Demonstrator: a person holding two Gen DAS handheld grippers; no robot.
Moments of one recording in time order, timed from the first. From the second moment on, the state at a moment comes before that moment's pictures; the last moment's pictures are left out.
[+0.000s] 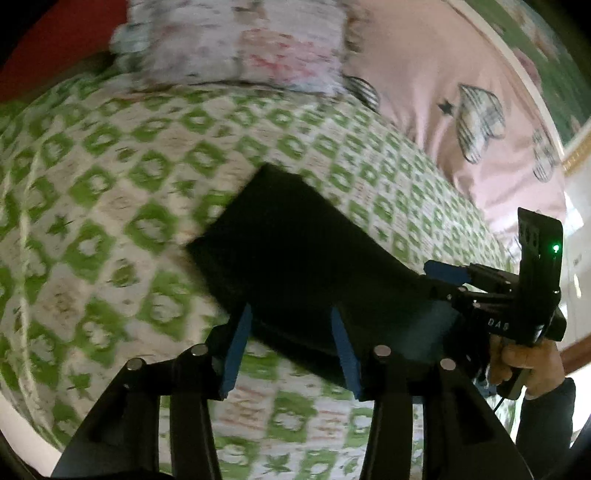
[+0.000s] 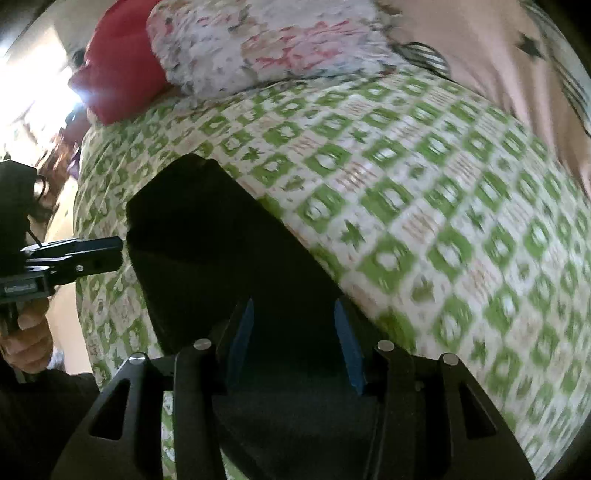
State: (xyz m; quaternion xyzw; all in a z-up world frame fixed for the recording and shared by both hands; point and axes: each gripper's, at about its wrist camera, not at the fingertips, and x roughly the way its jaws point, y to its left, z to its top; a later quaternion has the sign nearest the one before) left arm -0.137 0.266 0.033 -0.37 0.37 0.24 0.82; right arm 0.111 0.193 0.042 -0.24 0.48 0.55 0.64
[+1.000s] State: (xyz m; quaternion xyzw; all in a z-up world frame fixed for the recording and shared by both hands) left arm -0.130 0.318 -0.018 -0.42 0.40 0.30 0.76; right arm 0.099 0.339 0.015 -0.28 0.47 0.64 0.54
